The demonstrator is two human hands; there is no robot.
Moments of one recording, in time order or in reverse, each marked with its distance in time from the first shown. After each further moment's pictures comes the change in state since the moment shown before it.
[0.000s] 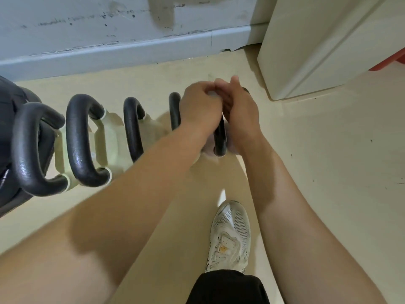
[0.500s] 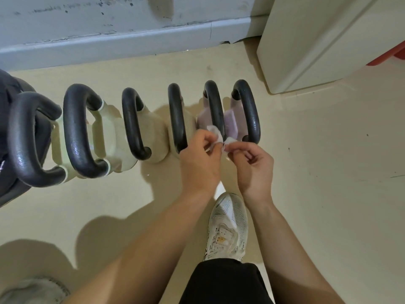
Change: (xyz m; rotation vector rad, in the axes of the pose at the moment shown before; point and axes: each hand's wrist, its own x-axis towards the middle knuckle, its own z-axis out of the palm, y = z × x) left_hand -0.099 -0.062 0.016 0.075 0.096 -0.020; right_hand -0.077 0.080 -0.040 -0.159 0.316 -0.097
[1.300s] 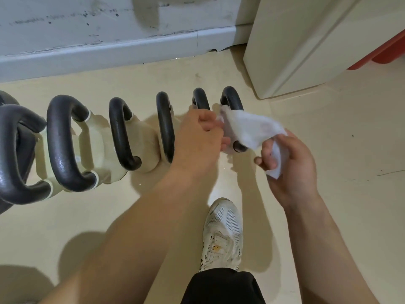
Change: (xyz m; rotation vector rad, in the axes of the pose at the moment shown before) left_hand 0.016 0.071 -0.028 -0.426 -0.284 -0.191; right_hand 0.026 -0.042 -0.062 0.375 -0.159 0.087
